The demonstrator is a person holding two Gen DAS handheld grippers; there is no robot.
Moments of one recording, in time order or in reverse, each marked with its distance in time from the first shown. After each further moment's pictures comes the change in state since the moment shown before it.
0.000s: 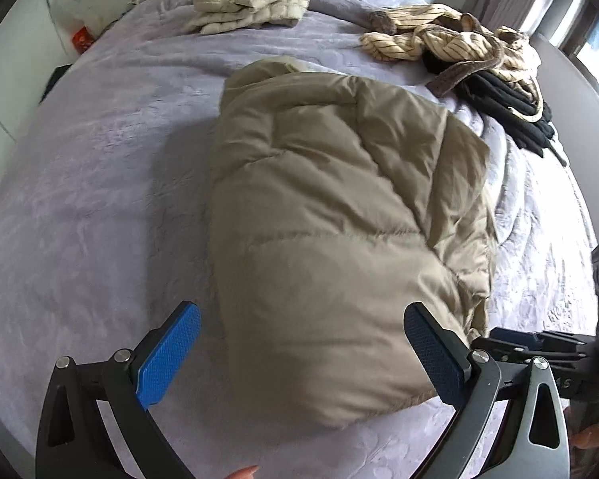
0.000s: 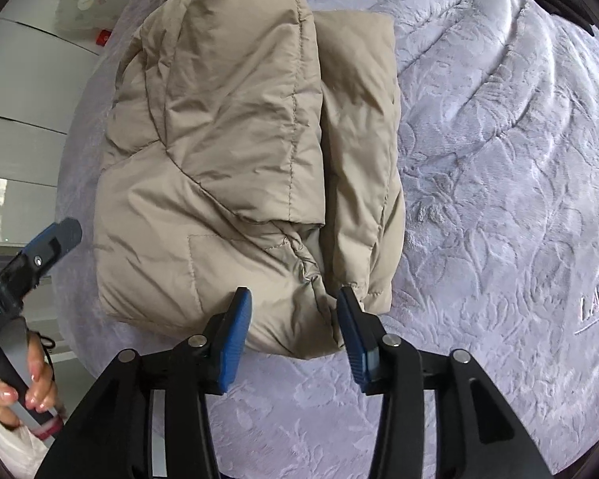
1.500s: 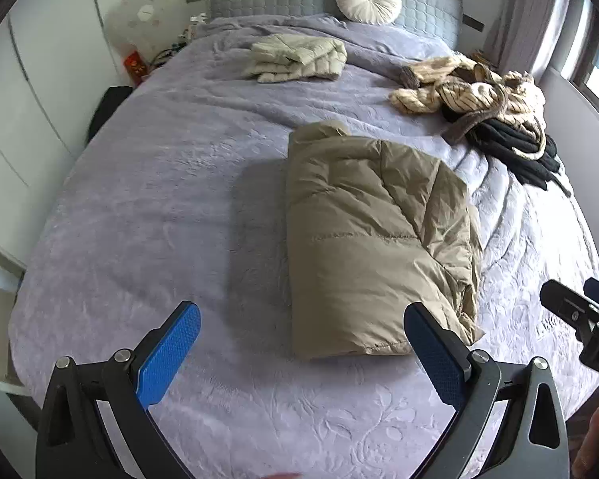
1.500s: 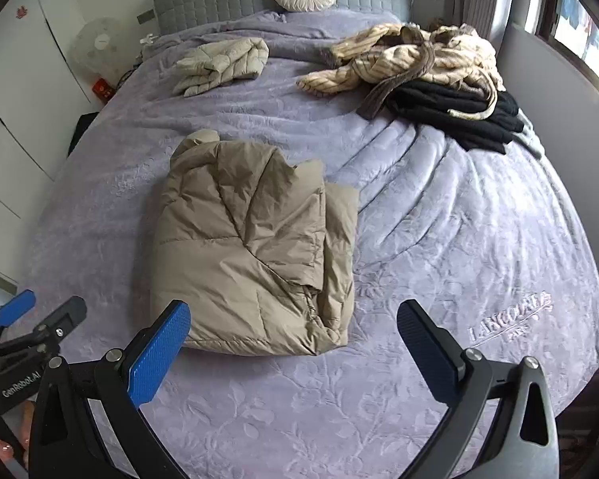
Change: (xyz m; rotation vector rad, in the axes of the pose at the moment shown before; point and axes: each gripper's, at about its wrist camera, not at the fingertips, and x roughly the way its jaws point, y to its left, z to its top) left arm -0.127 0.024 -0.043 -0.058 -0.154 0.105; right arm -0.147 0.121 -0.060 -0.105 -0.419 -0.291
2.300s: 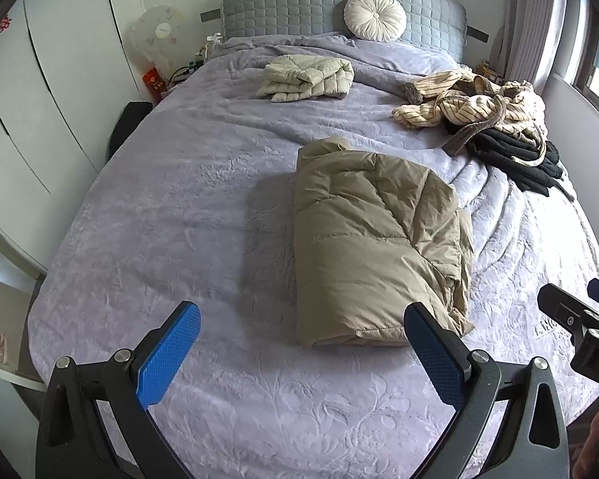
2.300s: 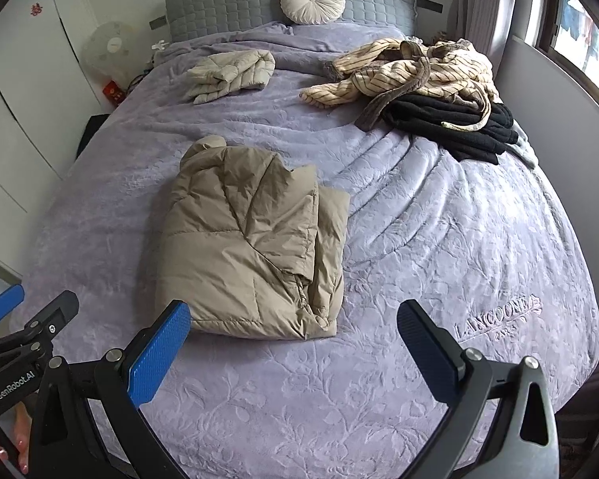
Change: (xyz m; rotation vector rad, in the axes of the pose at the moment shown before) left arm -0.050 -0.016 -0.020 0.005 -0.062 0.061; right arm -0.031 -0.008 -0.018 -0.022 -0.039 0.010
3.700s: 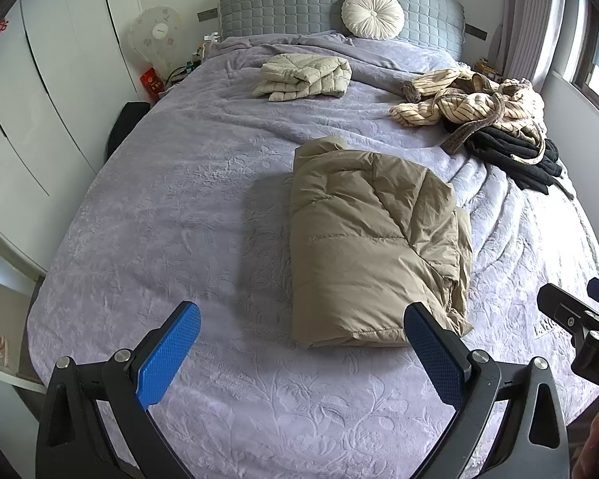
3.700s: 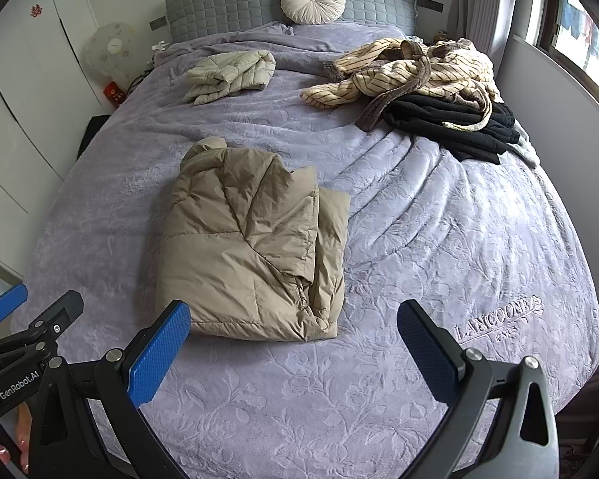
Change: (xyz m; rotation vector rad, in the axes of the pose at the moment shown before) left arm 0.000 -0.005 0.001 0.011 0.005 0.005; right arm 0.000 0.000 0.001 0.002 -0.001 0.001
